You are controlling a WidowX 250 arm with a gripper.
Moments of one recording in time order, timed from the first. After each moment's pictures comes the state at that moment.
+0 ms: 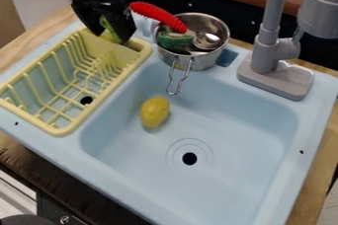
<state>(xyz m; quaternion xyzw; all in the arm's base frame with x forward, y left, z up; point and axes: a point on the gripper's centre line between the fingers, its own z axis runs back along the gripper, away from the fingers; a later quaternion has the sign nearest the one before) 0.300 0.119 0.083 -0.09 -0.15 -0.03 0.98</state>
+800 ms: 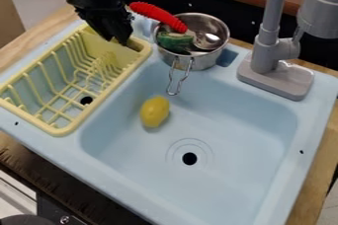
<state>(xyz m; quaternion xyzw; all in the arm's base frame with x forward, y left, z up) 0.305 0.116 0.082 -0.10 -0.19 -0.01 0.98</state>
